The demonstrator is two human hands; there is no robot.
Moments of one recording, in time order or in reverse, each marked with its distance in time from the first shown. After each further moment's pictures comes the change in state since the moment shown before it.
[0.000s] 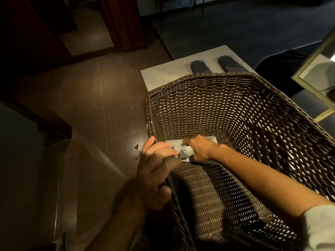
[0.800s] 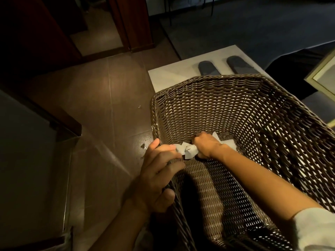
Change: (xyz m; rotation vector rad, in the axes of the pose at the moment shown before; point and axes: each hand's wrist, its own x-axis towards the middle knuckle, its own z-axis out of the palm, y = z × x) left_hand -0.002 -0.003 -0.005 0.020 -0.036 0.038; right_hand 0.022 0.005 0.001 -0.139 0.059 0.018
